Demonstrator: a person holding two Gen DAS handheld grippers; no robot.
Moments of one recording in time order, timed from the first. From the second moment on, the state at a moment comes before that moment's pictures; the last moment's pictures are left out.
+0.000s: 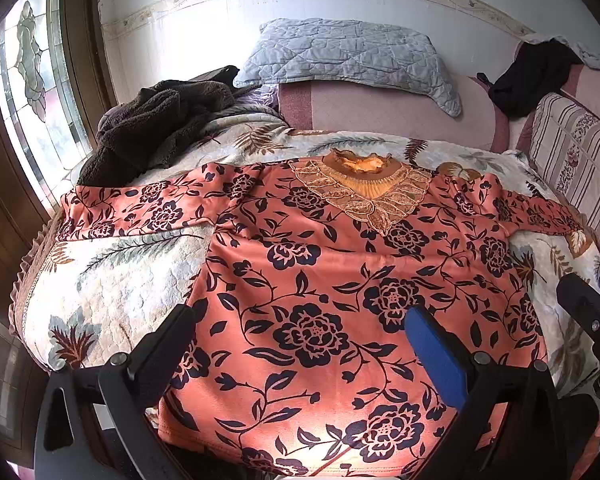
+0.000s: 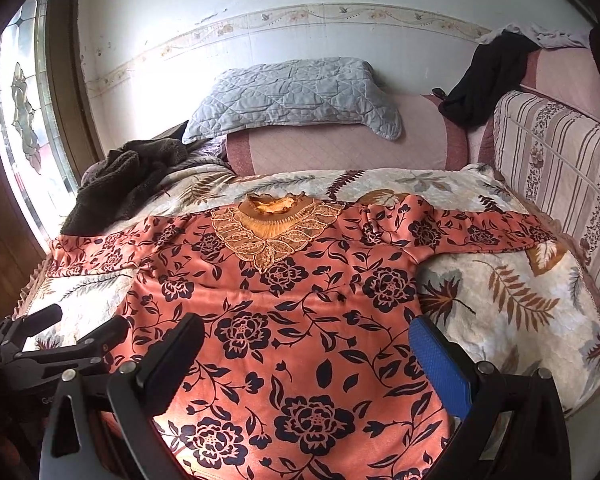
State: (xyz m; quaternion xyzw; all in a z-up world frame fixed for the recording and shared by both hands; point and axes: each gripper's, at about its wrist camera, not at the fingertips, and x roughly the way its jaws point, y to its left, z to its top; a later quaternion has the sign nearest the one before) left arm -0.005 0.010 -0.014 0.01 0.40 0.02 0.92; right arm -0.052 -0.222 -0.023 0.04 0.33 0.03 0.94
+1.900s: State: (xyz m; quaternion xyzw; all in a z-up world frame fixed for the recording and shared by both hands) left arm 0.040 0.024 -0.088 0.03 0.46 0.03 0.89; right arm 0.006 -0.372 -0.056 0.22 0.34 0.00 0.92
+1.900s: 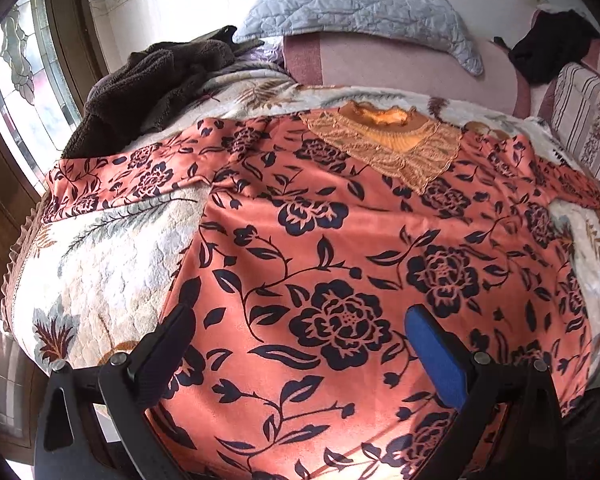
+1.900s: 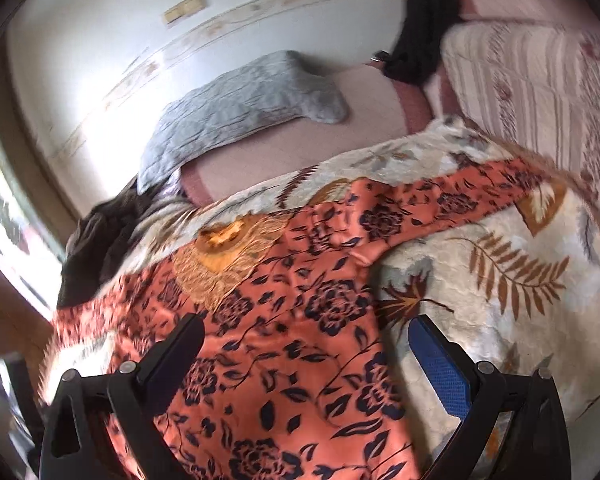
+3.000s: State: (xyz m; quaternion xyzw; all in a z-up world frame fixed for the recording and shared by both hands) left arm 0.098 0.047 -0.158 -0.01 0.44 0.01 0.90; right arm 0.189 -0.728 -0.195 0.53 0.31 -0.22 0.76
